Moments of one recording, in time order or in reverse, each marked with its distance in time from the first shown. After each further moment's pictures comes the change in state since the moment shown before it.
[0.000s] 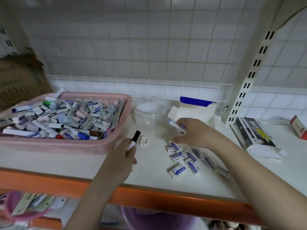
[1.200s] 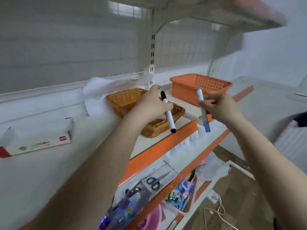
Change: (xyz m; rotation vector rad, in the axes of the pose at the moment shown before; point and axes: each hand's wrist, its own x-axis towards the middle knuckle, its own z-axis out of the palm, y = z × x) left_hand -0.157 0.570 0.567 -0.270 -0.815 0.545; right_hand -0.493 0.575 -0.288 0.061 1.062 0.755
